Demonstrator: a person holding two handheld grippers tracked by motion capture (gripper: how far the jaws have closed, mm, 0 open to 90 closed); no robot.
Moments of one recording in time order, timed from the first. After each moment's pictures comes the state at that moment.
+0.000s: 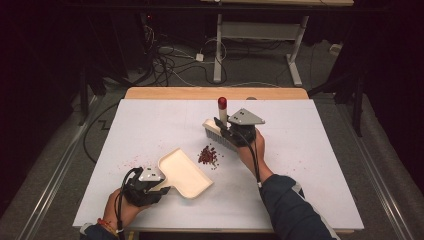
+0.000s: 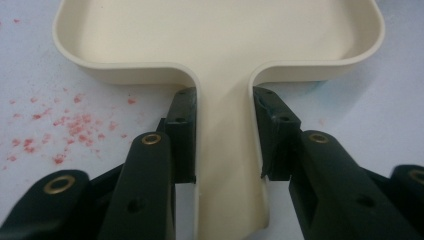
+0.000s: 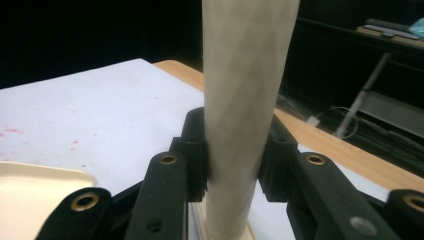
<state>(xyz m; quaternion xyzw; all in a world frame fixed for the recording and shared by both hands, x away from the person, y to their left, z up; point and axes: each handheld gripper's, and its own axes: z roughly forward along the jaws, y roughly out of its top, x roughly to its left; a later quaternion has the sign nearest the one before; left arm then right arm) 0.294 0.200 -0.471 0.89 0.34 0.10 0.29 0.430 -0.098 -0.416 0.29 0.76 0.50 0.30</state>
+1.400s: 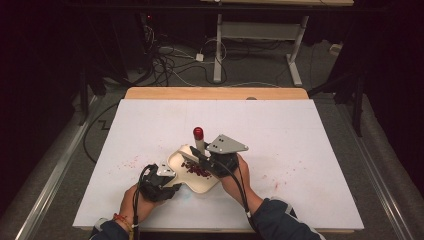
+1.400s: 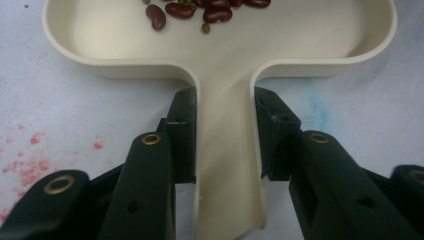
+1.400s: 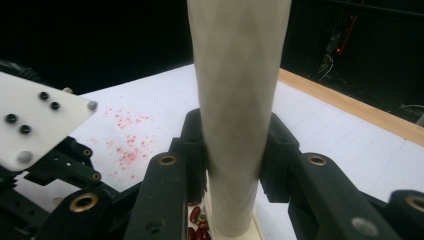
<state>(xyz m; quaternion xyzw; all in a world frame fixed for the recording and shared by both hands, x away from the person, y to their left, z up) 0.310 0.166 -0.479 0.88 0.37 0.10 0.28 0.344 -0.050 -0.416 0.26 0.78 0.52 0.22</state>
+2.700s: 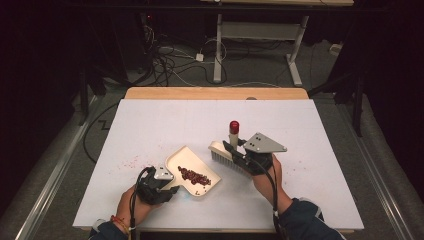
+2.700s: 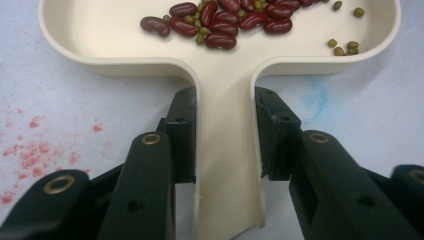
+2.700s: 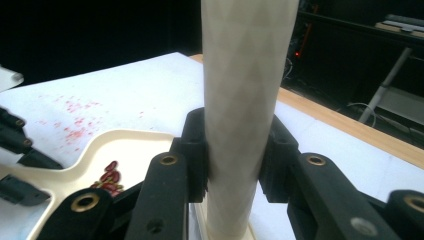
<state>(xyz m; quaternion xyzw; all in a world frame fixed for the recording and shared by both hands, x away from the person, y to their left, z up) 0.303 0.172 -0.482 0.89 0.36 0.10 0.28 0.345 -0.128 -0.406 0.28 0.77 0.51 0.27</state>
